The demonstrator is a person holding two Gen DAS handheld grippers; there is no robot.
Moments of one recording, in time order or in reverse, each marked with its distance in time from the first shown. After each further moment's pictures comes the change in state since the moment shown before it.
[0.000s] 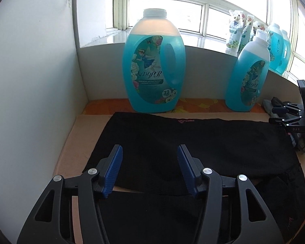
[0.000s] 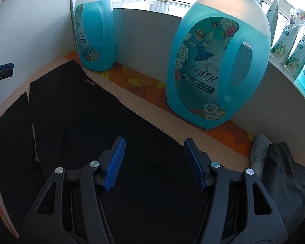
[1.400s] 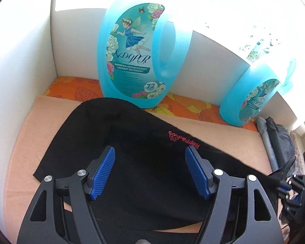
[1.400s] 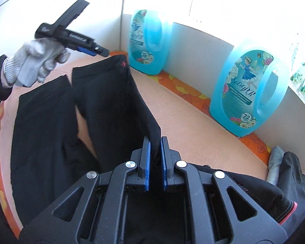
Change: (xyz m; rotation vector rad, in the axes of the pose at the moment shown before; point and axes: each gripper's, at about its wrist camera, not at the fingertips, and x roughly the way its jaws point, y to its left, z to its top) left arm 0.072 -0.011 0.045 -0.197 0.153 -0.164; right arm -0.085 0.107 -0.063 -0.199 -0.154 0.101
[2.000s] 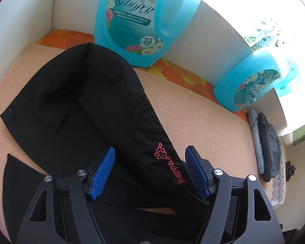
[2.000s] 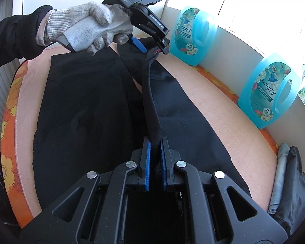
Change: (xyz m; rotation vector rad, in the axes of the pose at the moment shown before) left arm 0.020 -0.011 -0.039 -0.165 0.156 -0.096; right arm -0.014 0.102 -0.053 -0.157 0.035 -0.002
